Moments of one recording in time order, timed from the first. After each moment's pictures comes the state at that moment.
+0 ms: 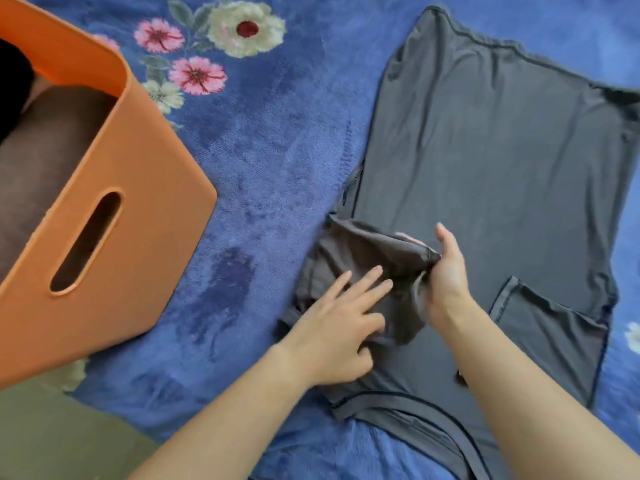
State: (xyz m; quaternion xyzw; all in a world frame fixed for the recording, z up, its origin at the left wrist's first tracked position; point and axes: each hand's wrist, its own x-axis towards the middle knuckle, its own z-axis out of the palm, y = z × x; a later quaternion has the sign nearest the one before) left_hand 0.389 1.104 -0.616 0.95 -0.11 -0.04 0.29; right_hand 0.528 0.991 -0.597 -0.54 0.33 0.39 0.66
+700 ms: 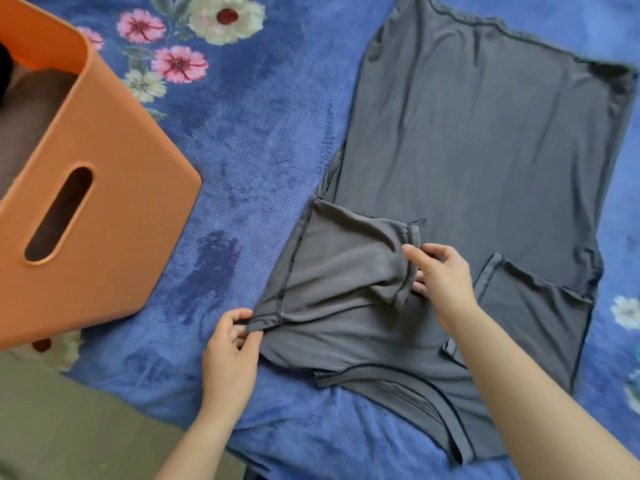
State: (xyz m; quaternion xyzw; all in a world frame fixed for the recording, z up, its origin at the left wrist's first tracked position) left_hand 0.283 1.108 -0.634 0.63 0.54 0.01 0.56; right_hand 0.516 0.932 -0.617 -0.77 0.24 0.30 0.50
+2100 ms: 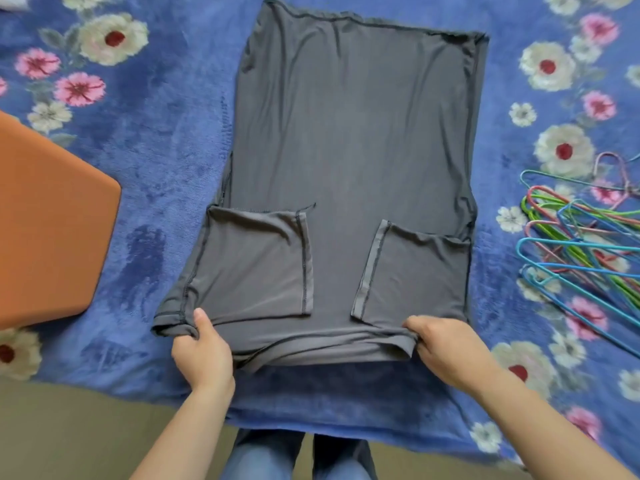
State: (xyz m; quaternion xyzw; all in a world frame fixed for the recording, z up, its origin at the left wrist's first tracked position) left_hand 0.307 1.018 -0.589 0.55 0.71 0.11 0.43; right_hand 0.410 0.717 -0.593 -0.91 -0.29 0.28 0.05
